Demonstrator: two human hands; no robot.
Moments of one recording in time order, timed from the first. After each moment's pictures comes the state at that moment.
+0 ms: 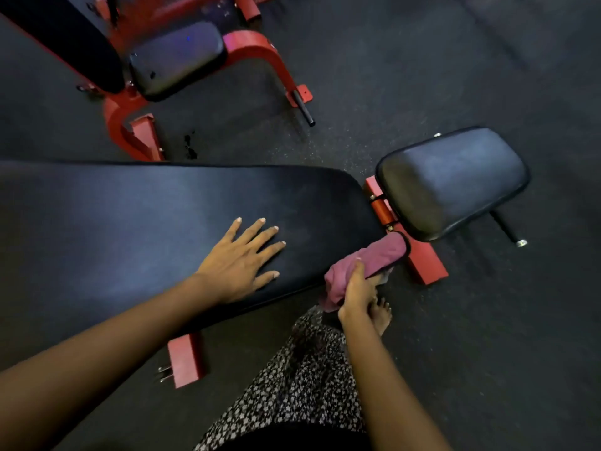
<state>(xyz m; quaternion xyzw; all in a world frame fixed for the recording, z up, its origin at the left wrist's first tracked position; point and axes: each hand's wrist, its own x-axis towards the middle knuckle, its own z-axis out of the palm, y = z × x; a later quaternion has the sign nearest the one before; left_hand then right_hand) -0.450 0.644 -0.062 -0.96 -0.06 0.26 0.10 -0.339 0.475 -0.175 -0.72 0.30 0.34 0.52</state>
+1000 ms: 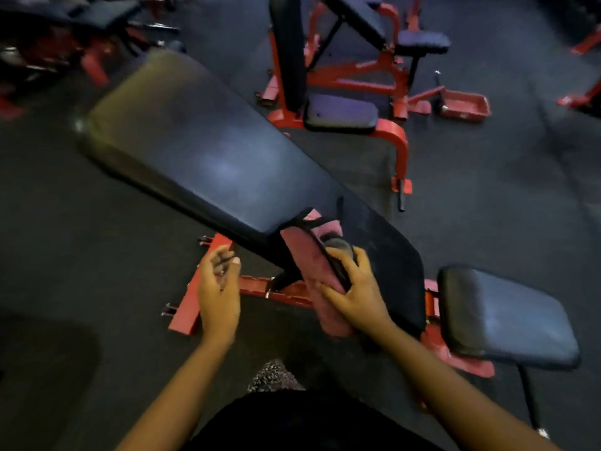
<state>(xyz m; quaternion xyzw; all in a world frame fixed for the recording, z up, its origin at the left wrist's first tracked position) -0.599 0.504 0.000 -0.43 -0.63 -0.52 -0.38 -0.394 0.479 -0.008 -0.62 -0.63 0.29 0.36</state>
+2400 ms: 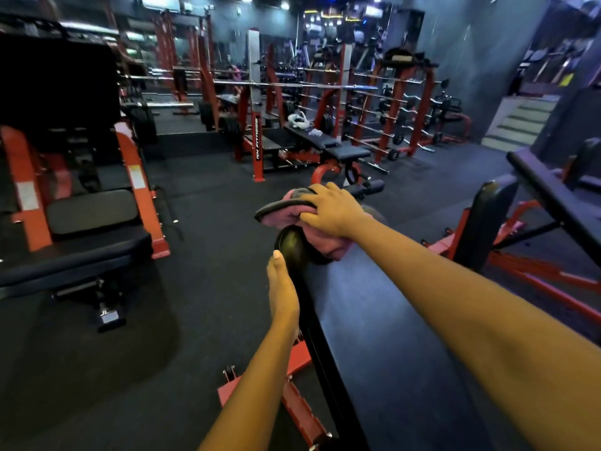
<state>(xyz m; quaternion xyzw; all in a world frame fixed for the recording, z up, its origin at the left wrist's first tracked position) -0.651 0.648 0.088 -0.11 -0.58 -0.74 -0.31 -0.629 0.786 0.196 -0.22 -0.96 -0.10 0.11</state>
